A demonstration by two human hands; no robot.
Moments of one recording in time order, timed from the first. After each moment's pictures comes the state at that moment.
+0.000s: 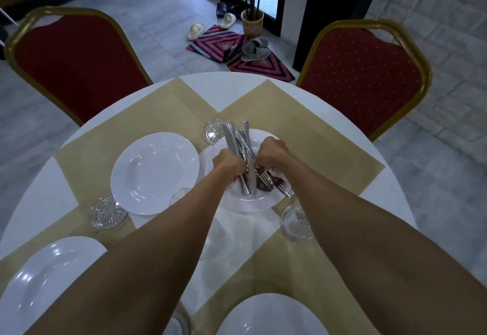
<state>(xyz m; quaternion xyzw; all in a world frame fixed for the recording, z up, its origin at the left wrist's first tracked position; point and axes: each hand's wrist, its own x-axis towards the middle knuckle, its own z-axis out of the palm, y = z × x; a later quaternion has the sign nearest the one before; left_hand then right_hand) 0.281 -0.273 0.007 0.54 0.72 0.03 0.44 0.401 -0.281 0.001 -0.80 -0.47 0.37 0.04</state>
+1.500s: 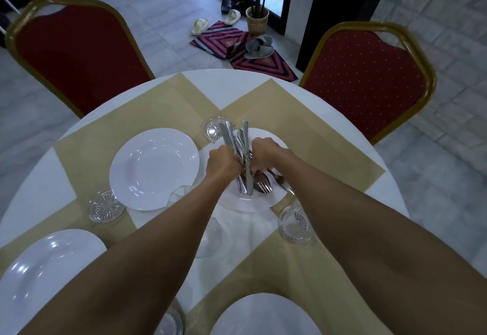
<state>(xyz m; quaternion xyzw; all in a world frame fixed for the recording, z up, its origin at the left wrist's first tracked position) 0.266 -0.265 -0.025 0.66 0.68 0.05 0.33 0.394 -0.276 0.016 -0.72 -0.61 0.32 -0.09</state>
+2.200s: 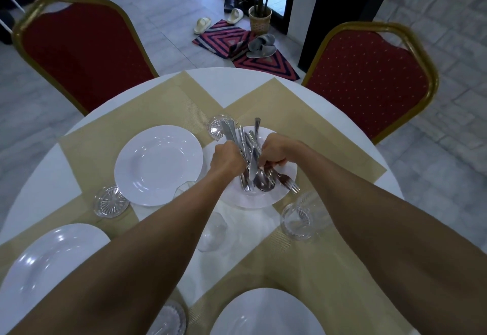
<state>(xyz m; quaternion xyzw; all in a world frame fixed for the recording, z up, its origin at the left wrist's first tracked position) 0.267 -0.265 -0.018 0.68 0.67 0.04 0.30 0.414 -0.271 0.016 -0.72 -0.54 0.42 -0.05</state>
